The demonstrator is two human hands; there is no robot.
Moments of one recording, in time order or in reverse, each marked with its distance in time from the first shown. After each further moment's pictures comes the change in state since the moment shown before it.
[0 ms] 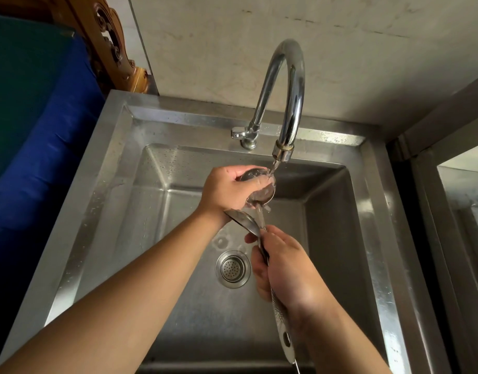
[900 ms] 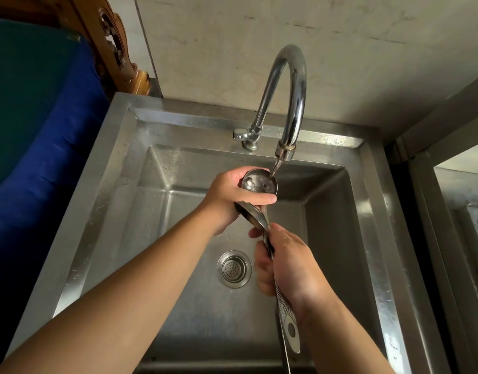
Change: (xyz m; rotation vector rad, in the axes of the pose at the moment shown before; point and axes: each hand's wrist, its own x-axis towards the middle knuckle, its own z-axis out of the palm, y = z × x) left_hand -0.004 -0.004 -0.011 -0.196 -0.251 -0.056; right_hand -0.002 -0.003 0.001 0.031 0.015 0.009
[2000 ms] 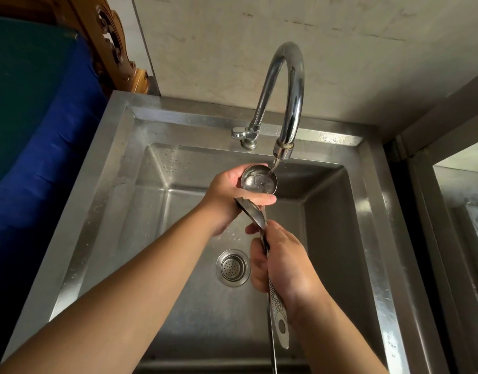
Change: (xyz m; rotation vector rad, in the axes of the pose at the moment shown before) left_hand -0.002 0.001 0.002 -0.013 0.017 -0.041; right_hand 0.005 0.005 0.003 0.092 -0.008 0.002
